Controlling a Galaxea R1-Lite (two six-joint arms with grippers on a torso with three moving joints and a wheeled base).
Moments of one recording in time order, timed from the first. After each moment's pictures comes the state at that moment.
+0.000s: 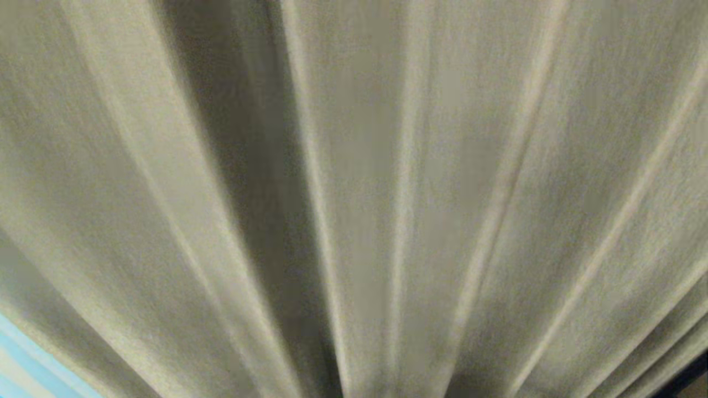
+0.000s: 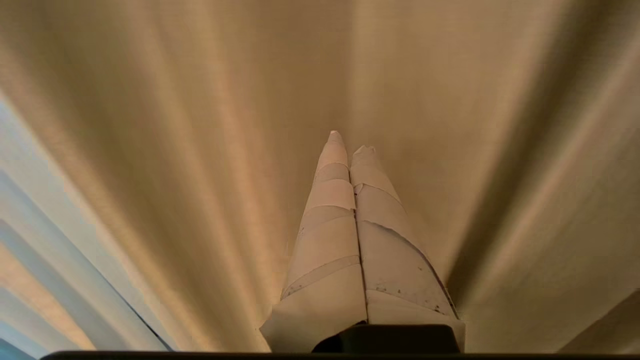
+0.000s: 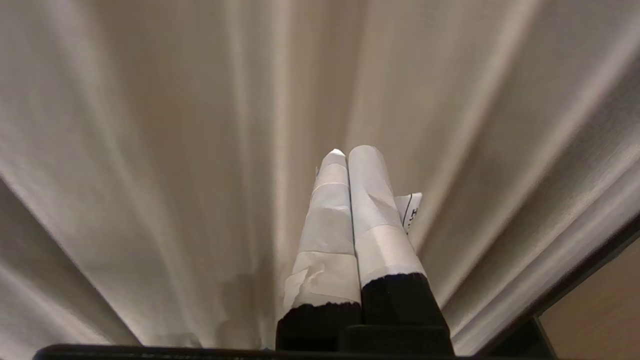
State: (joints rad) left arm 0.00 0.00 0.00 0.00 0.00 -0.01; right arm 0.00 0.00 0.00 0.00 0.03 -0.11
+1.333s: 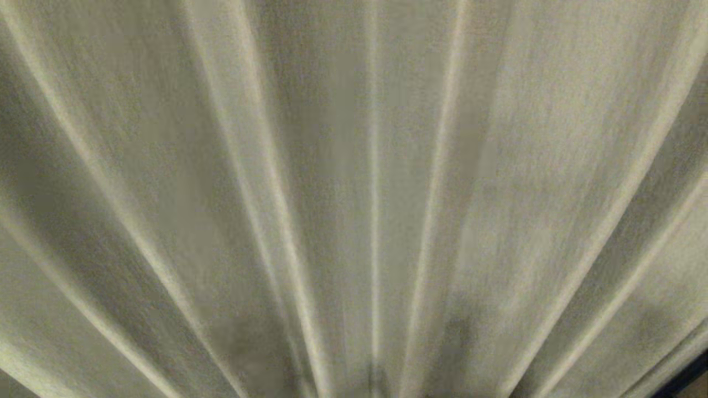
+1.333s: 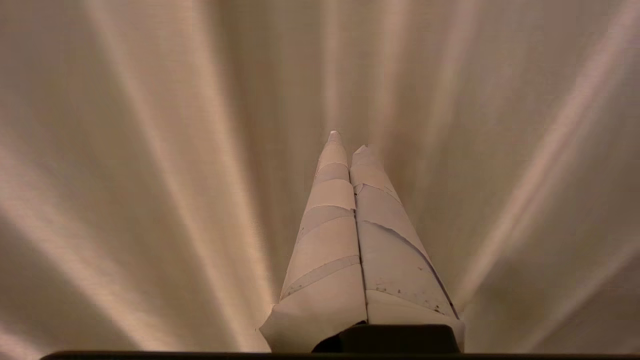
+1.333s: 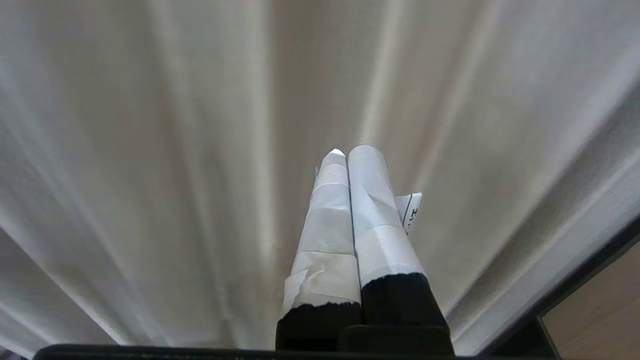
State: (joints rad) left arm 0.00 0.00 0.00 0.00 0.00 -0.02; right arm 0.00 0.00 0.00 0.00 0.04 -0.10
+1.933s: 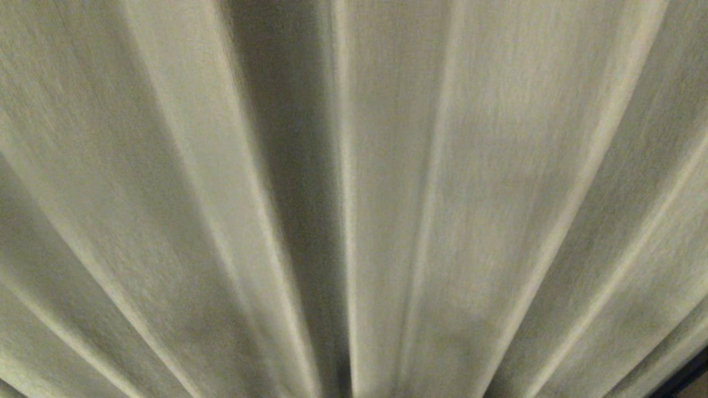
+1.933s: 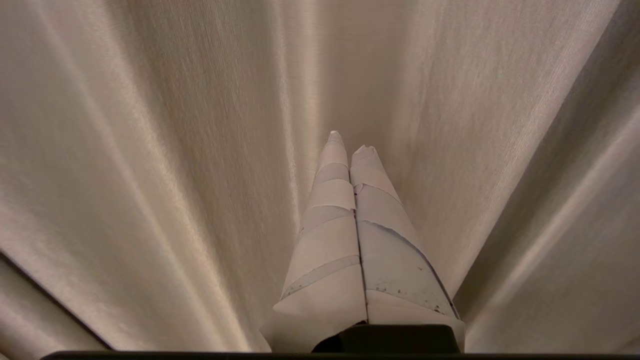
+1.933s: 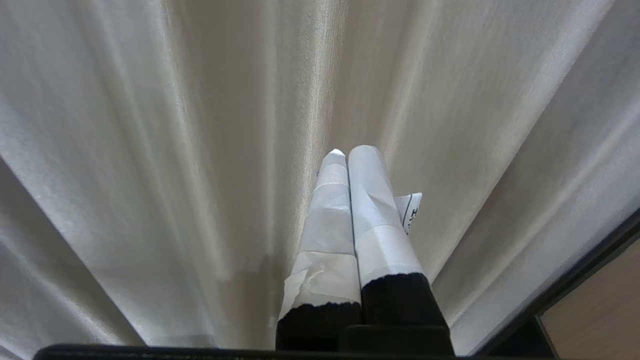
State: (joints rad) left arm 0.00 0.00 0.00 0.00 0.00 -0.01; right arm 0.00 0.00 0.00 0.00 0.04 -0.10
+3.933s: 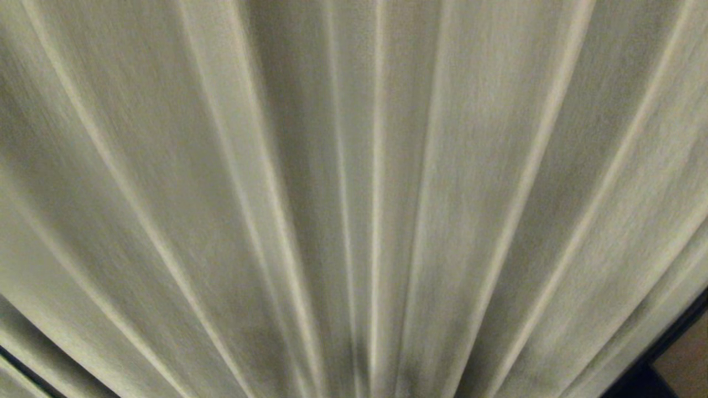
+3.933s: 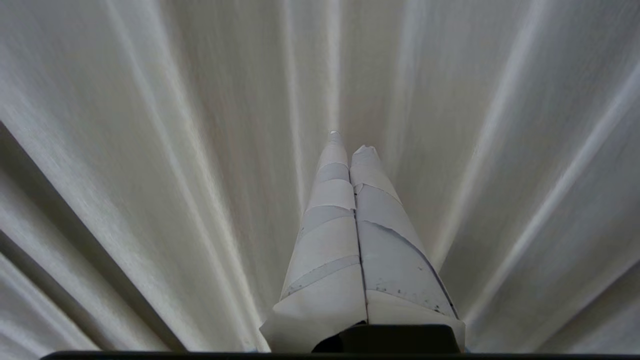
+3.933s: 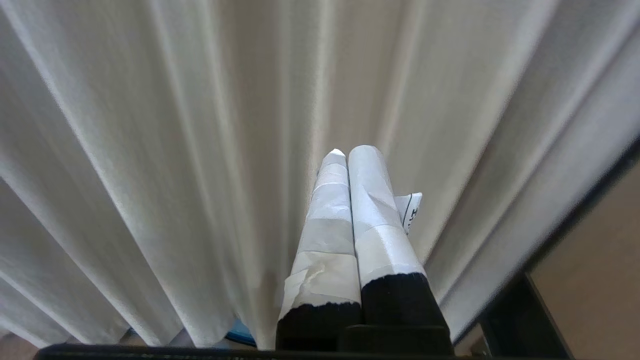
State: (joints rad) left arm 0.00 0.00 0.00 0.00 0.00 -0.01; right arm 0.00 0.00 0.00 0.00 0.04 -0.08
